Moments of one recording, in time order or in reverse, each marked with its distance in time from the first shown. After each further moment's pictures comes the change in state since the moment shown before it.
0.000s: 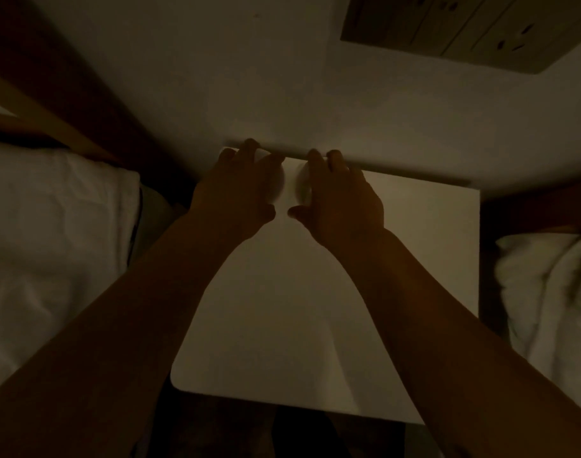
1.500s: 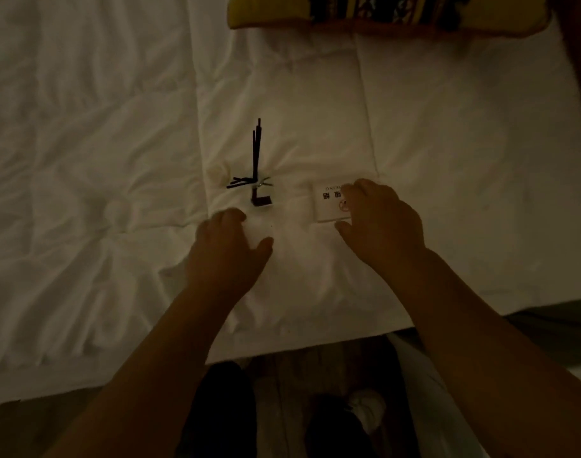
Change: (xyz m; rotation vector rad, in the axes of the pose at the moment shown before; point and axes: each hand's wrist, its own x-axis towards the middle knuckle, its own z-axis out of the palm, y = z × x) left_hand -0.577 -0.237 0.077 -0.587 0.417 -1.601; right_hand -0.229 -0.487 0.170 -0.359 -0.348 -1.223
